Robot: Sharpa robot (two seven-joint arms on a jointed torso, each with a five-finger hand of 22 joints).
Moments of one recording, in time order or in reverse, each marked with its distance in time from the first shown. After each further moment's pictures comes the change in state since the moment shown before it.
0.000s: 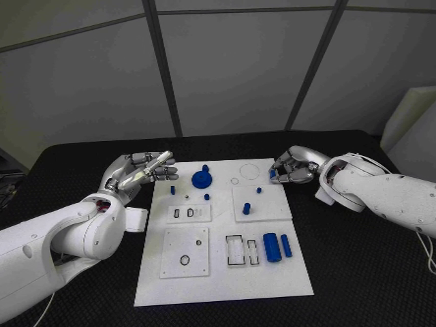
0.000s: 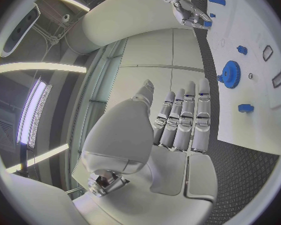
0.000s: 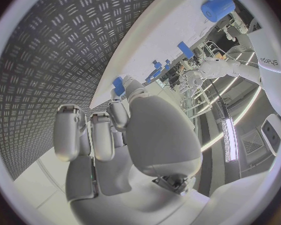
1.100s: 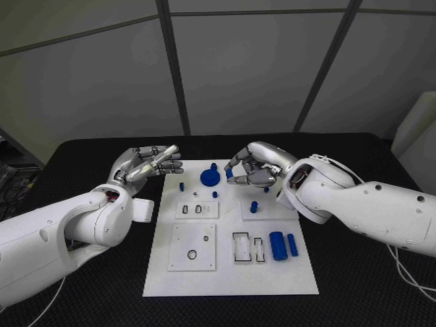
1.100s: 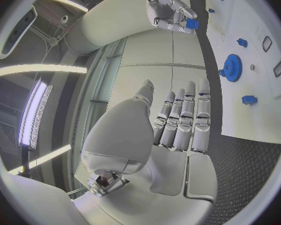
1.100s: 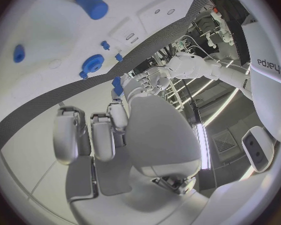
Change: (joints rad) left arm 0.000 -0.003 0.000 -0.037 0.000 0.001 0.000; left_hand 0.000 0.000 -0.003 -0.003 0.000 0.000 0.000 0.000 0.000 0.000 0.000 0.000 0.000 0.000 0.000 0.000 0.001 0.000 0.000 0.000 0.000 -0.001; right arm 0.005 0.127 0.010 0.290 -0.129 -0.146 -0.107; right_hand 0.016 0.023 0.037 -0.022 -0.010 0.018 -0.007 0.011 0.000 0.019 -0.012 0.019 0.025 -0.002 -0.012 0.007 0.000 -0.016 0.018 -0.011 0.016 0.000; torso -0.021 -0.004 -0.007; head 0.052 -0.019
